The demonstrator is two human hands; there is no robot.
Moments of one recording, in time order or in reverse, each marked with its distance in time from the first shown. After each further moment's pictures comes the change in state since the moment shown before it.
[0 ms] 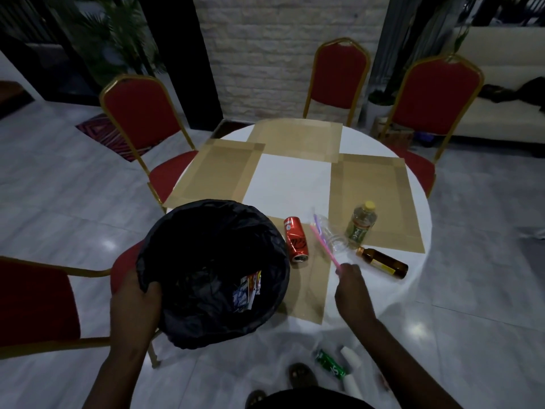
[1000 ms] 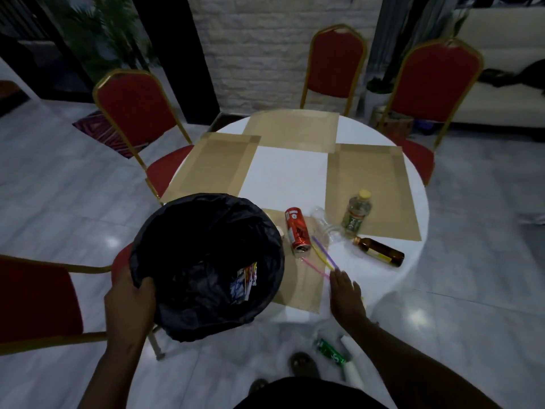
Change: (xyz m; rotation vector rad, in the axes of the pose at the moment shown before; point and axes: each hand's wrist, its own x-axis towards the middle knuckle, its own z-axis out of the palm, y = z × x) left_hand -0.005 -0.002 0.000 0.045 0.045 -0.029; right_hand -0.017 0.085 0.088 -0.388 -0.367 0.028
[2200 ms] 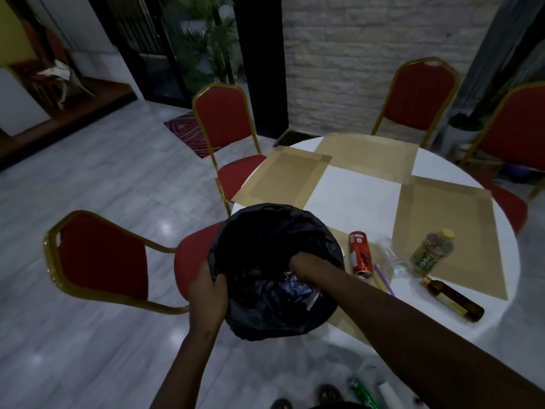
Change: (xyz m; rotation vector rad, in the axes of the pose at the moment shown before) left_hand -0.011 -0.024 -0.007 -0.238 0.054 -0.091; right_hand 0.042 -0.267 -0.133 -0.161 -0.533 -0.312
